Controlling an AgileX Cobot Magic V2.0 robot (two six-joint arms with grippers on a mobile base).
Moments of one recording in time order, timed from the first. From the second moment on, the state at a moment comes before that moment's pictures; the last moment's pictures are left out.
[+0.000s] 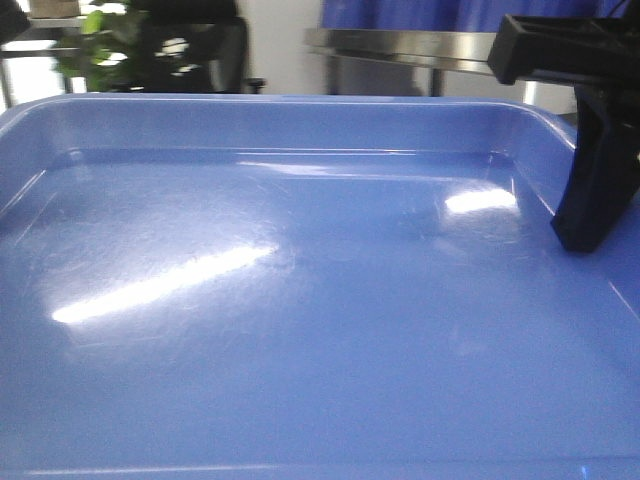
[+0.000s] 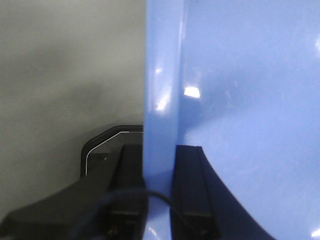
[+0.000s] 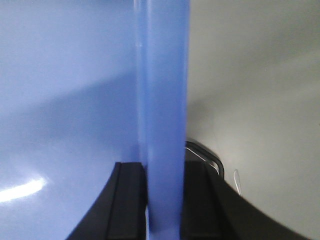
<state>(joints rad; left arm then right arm) -0.59 1.16 -0.89 -0.03 0.98 -0.56 0.61 1.22 -0.89 -0.04 0.90 0.68</state>
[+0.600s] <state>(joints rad) -0.59 1.16 -0.89 -0.03 0.98 -0.56 0.61 1.22 -0.89 -0.04 0.90 0.68</state>
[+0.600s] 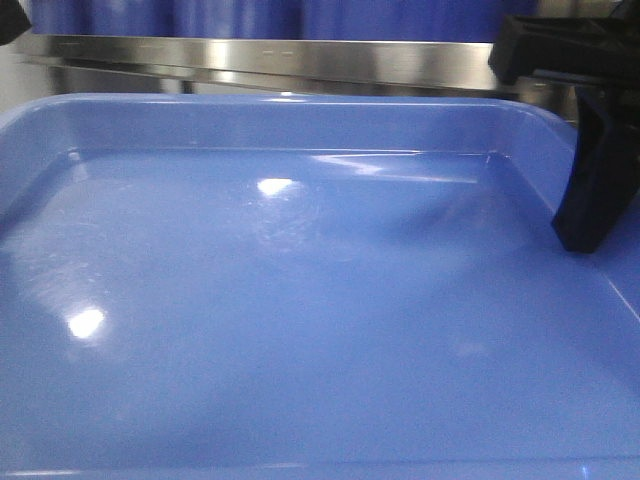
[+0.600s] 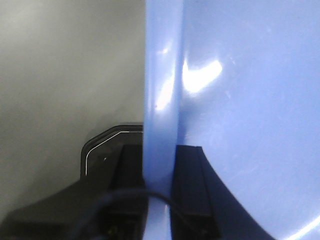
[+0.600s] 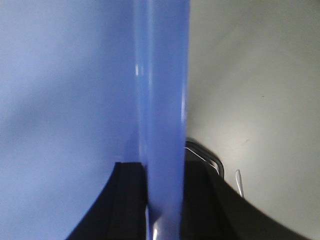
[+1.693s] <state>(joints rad) -0.59 1.16 -0.89 -0.03 0.99 -0.56 0.61 1.22 -0.89 -0.04 0.90 0.68</state>
